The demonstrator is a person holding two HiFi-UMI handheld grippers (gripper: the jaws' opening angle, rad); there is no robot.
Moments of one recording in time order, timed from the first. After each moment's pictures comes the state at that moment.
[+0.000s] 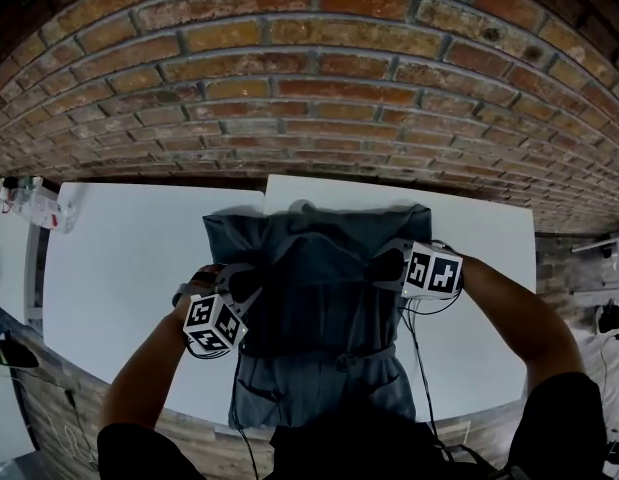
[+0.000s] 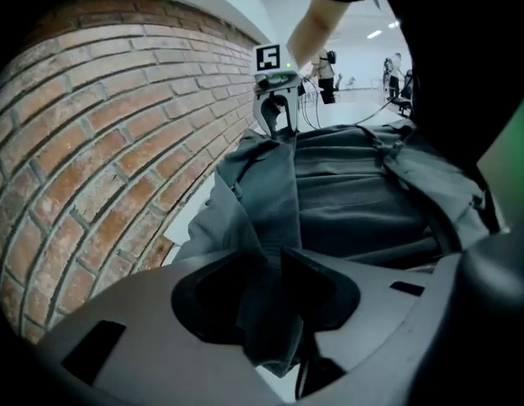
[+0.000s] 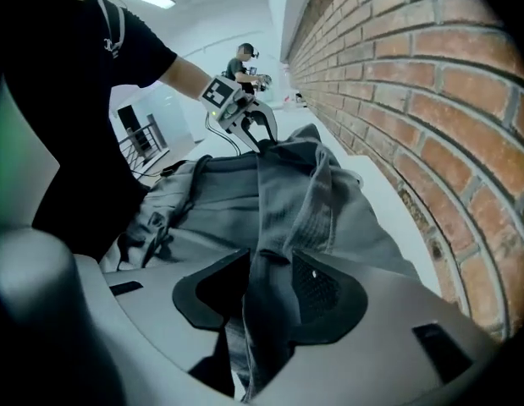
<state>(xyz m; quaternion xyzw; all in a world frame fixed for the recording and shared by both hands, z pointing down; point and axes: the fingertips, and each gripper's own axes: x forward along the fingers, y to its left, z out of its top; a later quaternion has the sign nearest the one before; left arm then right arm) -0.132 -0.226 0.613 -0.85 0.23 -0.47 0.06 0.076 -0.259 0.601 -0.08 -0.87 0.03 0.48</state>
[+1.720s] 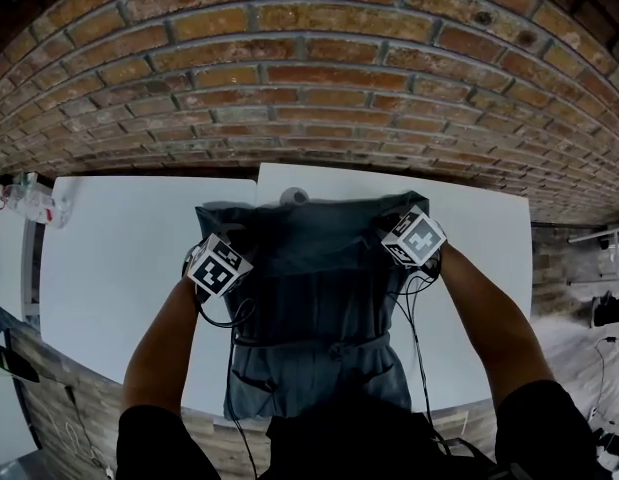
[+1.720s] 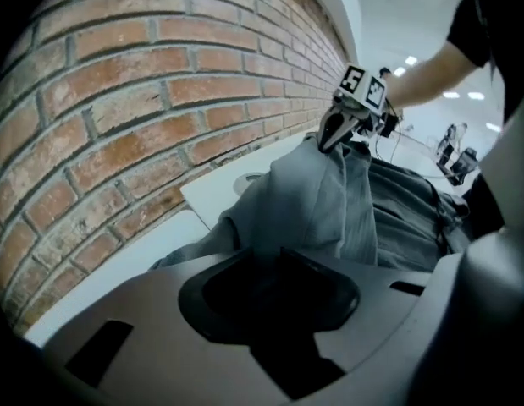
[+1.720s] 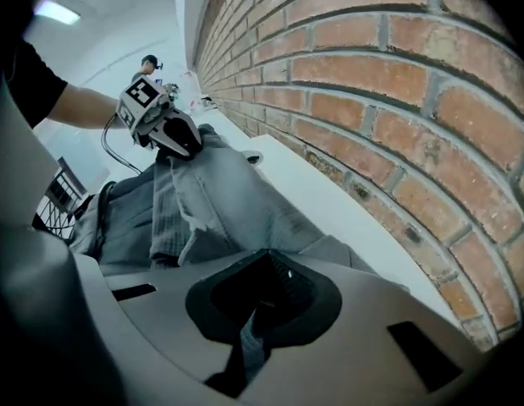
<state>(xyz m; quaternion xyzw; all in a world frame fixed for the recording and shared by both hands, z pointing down) -0.140 -0.298 0.643 -0.83 0.33 -0.42 -0.16 0.100 -0.357 0.640 0.19 -0.85 0.13 0.48</state>
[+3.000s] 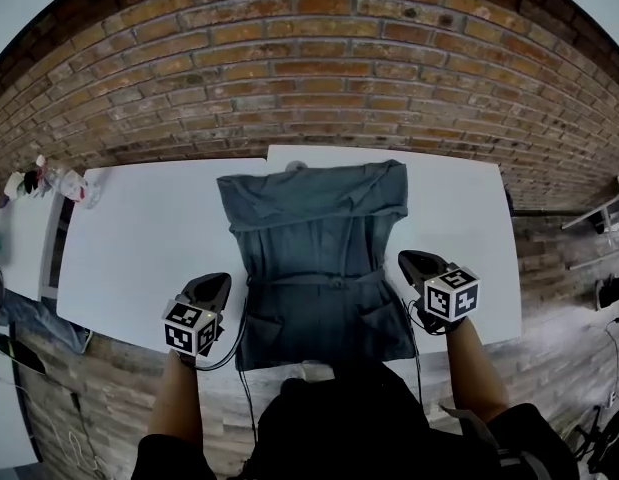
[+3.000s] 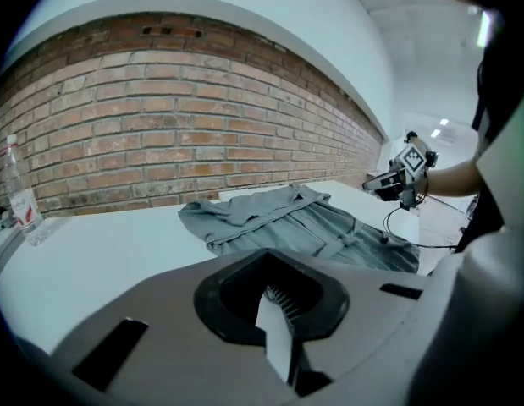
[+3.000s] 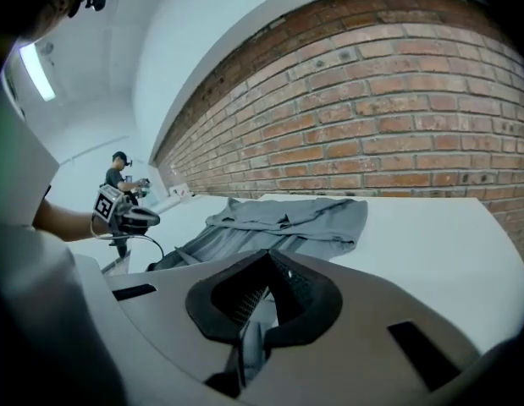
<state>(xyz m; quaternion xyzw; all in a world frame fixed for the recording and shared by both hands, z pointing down) -0.185 -0.073 0.535 -0.82 0.48 -0.23 -0.20 0.181 -0.146 0.520 0.39 -0.87 0.23 0.20</state>
